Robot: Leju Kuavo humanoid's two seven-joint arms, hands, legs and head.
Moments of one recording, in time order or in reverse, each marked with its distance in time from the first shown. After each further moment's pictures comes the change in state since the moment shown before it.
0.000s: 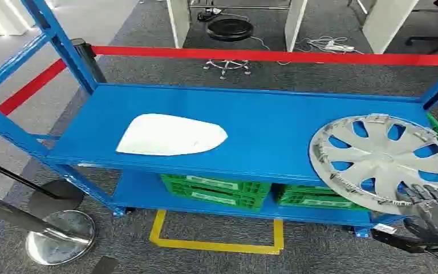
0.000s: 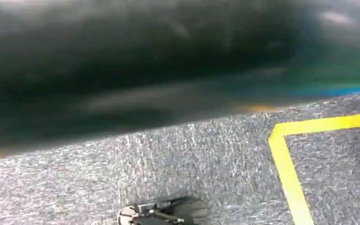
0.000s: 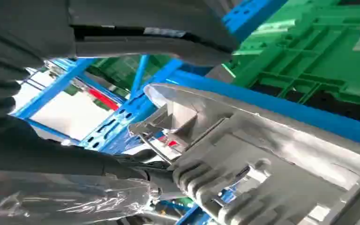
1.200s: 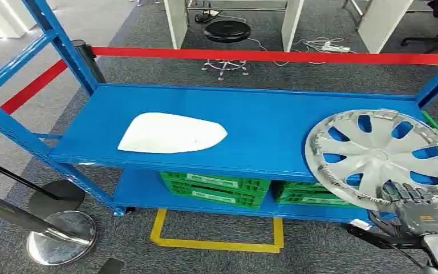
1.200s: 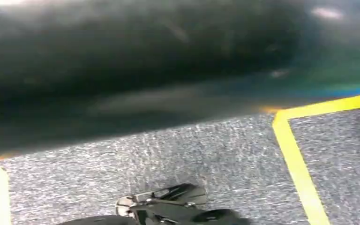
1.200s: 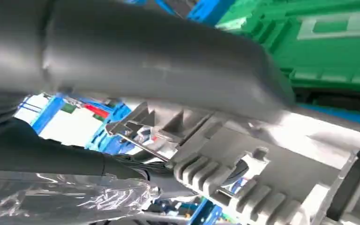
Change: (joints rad) left arm 0.014 -0.005 -0.006 -0.017 -0.021 -0.018 0.030; right arm -0.034 0.183 -0.002 0.108 0.058 -0.129 0.005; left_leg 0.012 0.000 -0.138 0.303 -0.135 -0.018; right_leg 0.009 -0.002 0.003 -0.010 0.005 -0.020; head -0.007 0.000
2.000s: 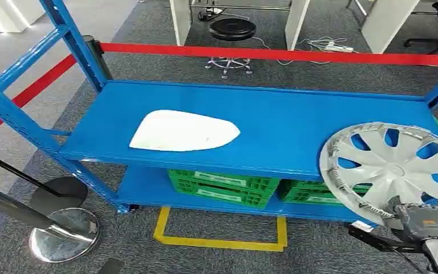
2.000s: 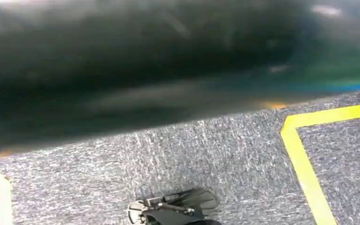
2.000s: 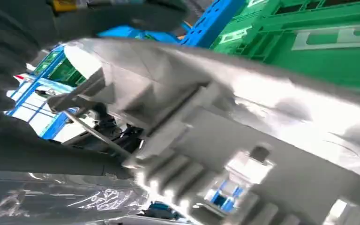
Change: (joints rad) left arm 0.015 -0.019 0.010 -0.036 -0.024 -0.016 0.014; right arm 0.032 0.028 -0.045 -0.005 0.010 -0.009 0.018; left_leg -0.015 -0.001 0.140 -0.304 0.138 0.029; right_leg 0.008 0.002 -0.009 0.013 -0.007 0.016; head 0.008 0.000
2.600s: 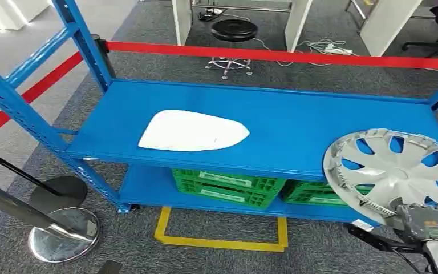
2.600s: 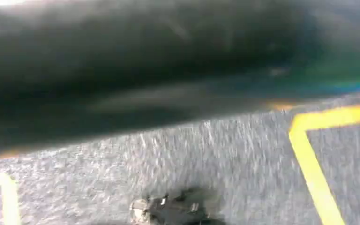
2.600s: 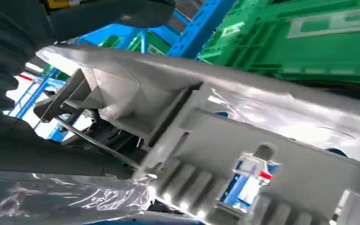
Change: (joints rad) left arm 0.008 -0.008 0.018 -0.007 -0.016 -0.005 0.007; right arm 0.021 0.025 -0.042 -0.022 0.014 -0.042 0.013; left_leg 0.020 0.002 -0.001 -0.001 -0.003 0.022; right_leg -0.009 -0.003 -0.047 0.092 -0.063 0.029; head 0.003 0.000
